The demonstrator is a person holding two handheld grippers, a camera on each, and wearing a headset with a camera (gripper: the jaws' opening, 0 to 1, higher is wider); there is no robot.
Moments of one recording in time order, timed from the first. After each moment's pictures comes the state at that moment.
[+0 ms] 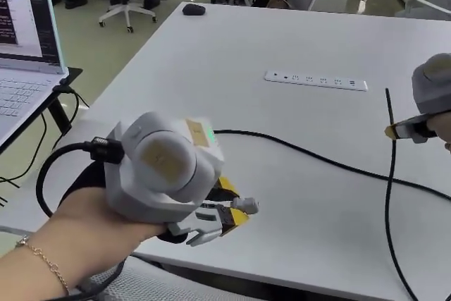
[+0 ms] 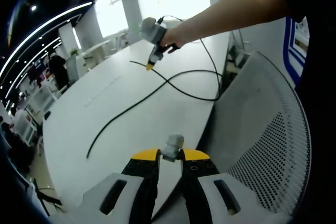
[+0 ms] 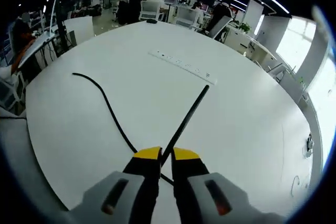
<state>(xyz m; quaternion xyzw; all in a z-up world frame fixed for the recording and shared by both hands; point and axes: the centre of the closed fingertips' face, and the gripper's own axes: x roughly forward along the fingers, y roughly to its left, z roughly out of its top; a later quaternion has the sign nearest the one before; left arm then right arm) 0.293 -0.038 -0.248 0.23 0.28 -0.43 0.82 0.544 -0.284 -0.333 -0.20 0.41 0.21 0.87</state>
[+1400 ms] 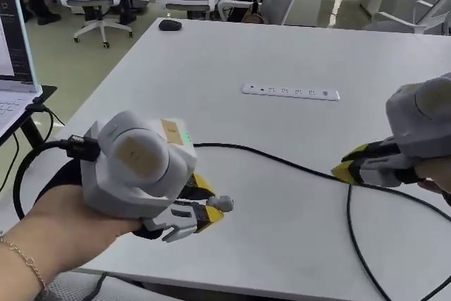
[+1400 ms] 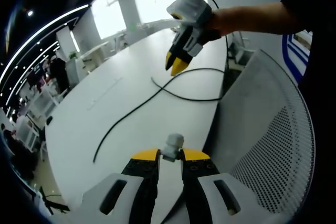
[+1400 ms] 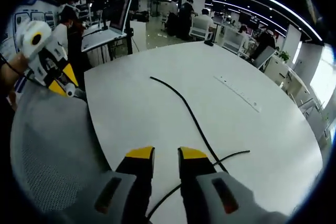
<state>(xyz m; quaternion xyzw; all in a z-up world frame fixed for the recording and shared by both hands) 0.307 -0.027 -0.241 0.25 0.27 -0.44 0.82 0.387 -0.179 -0.254 -0.21 0.34 0.42 0.82</state>
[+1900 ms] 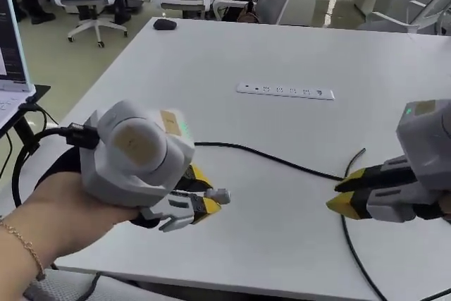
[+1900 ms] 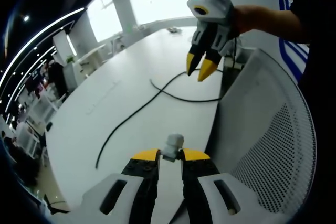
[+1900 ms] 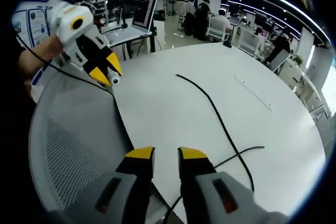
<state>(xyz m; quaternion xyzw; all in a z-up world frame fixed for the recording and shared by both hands) 0.312 -0.032 -0.236 0.27 0.27 -0.45 0.81 0.325 -0.172 -0.250 -0.20 0.34 0.47 0.79</state>
